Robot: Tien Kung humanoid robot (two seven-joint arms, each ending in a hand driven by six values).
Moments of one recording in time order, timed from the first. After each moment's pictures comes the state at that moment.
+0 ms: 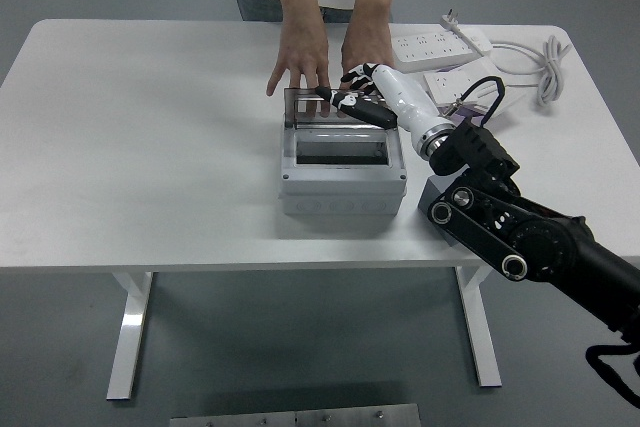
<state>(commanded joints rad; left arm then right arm) -0.18 0.36 -0.90 -0.45 1.36 0.01 0.61 0.70 -0.22 0.72 1.15 -1.65 -0.26 -0.24</state>
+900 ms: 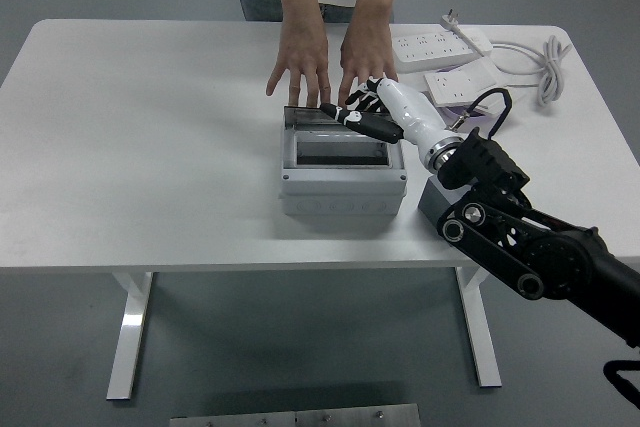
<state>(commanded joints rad) -0.17 0.36 -0.89 -0.45 1.34 0.02 0.61 0.64 -0.25 0.72 1.23 -1.69 -0.24 -0.28</state>
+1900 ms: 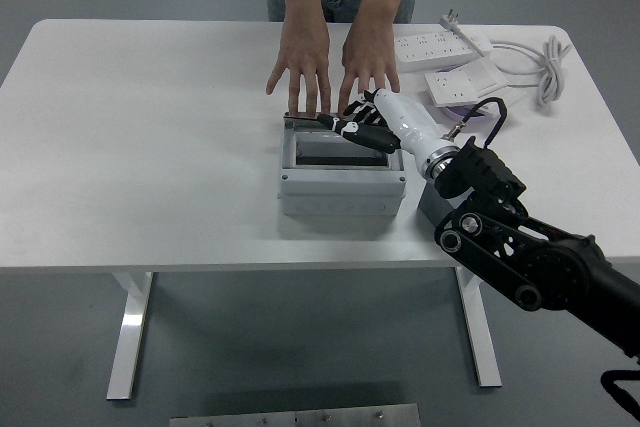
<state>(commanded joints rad) -0.17 0.35 -0.90 -0.46 1.35 0.02 0.61 0.62 -0.25 0.72 1.27 -1.73 -0.23 -0.31</state>
